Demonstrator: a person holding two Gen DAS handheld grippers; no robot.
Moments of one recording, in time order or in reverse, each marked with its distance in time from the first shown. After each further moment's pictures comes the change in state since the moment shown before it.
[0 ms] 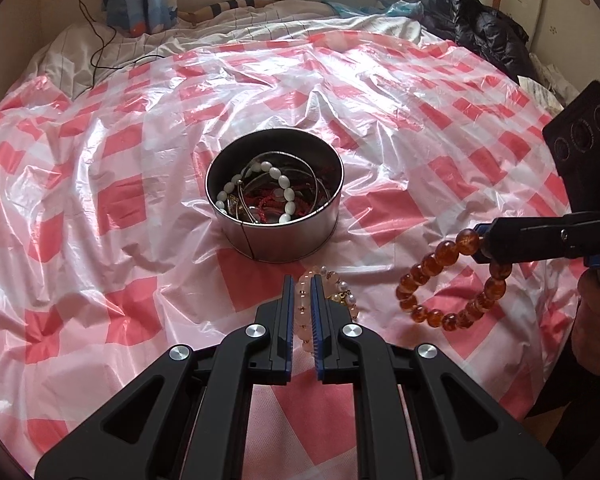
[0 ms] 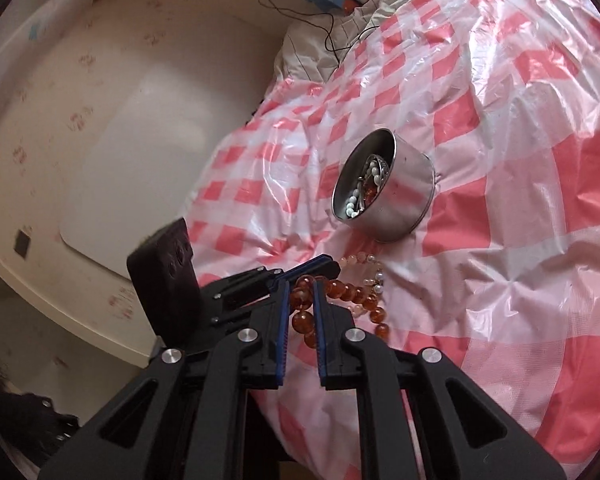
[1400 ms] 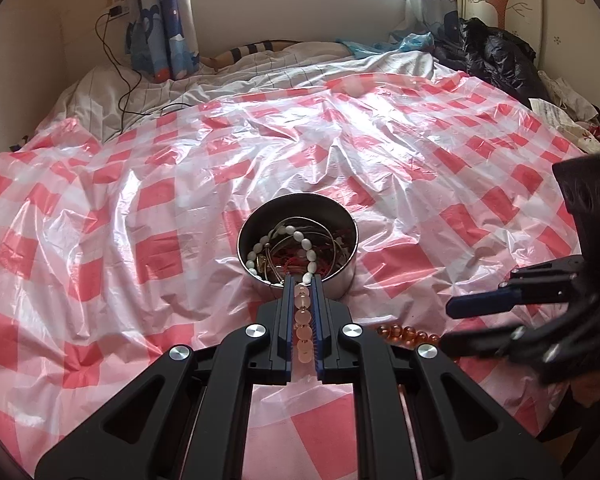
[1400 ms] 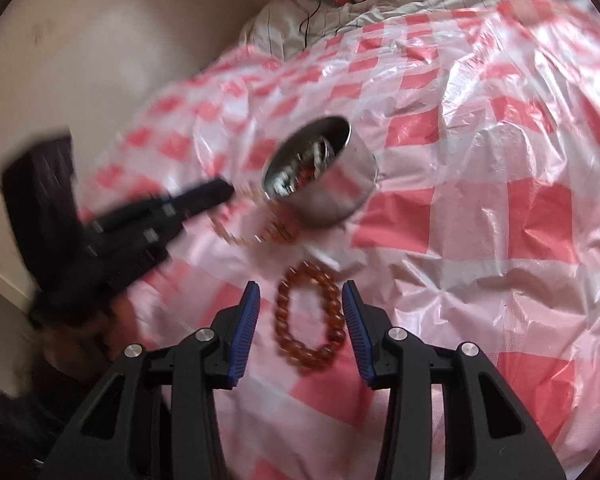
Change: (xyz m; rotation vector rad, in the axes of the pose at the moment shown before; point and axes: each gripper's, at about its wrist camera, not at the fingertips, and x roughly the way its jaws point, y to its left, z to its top) left arm -0.026 -0.007 0.016 0.020 -0.142 0.114; right arm 0.034 0.028 -0.018 -0.351 0.098 -0.530
